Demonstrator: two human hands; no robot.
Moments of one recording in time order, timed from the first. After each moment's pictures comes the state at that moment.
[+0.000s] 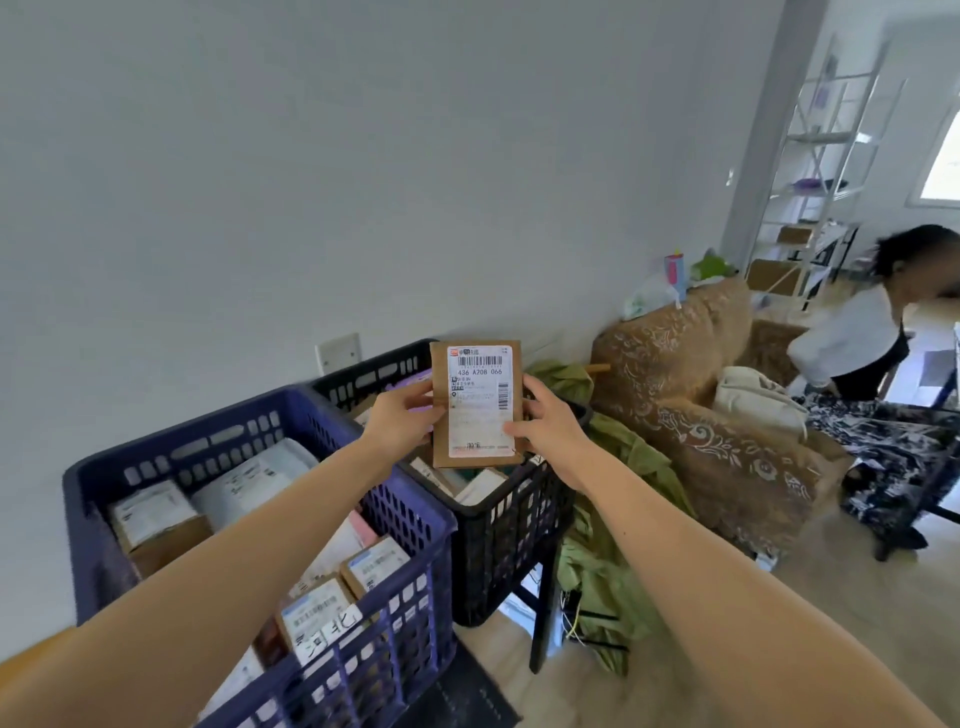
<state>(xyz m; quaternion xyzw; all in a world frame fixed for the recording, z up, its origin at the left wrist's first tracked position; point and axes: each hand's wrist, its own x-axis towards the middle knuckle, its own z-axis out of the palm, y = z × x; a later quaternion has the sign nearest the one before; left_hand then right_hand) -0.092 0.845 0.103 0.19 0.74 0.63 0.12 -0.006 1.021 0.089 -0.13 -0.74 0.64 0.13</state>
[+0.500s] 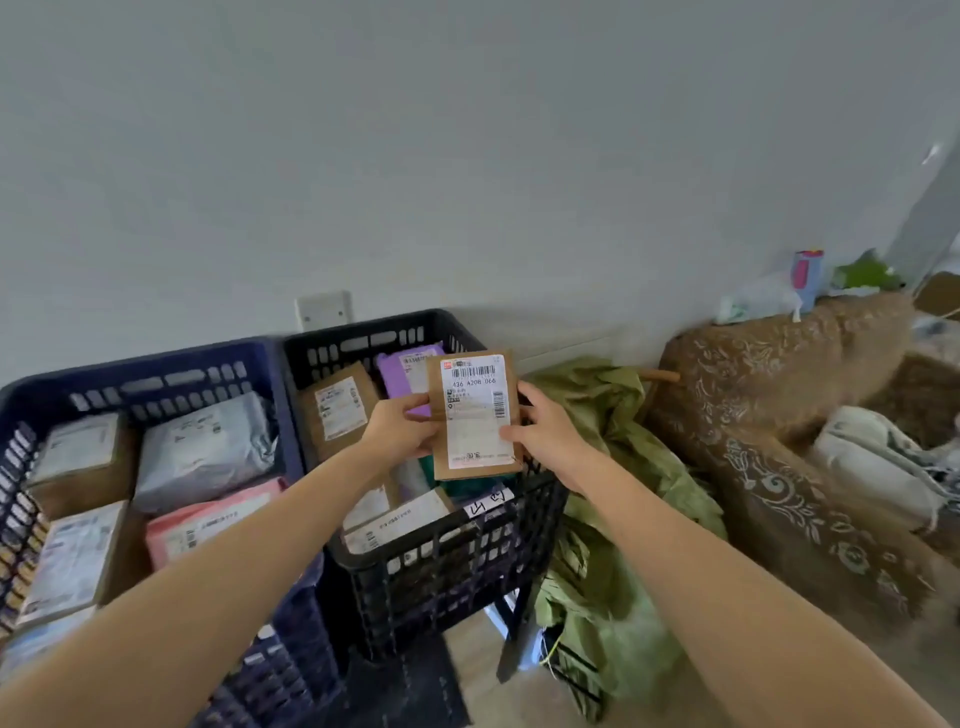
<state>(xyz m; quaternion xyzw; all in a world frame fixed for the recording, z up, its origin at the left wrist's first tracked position) -0.149 0.990 0.054 0.01 0.78 0.61 0.10 -0.123 1.182 0.042 -0.06 -0.82 0.57 0.01</state>
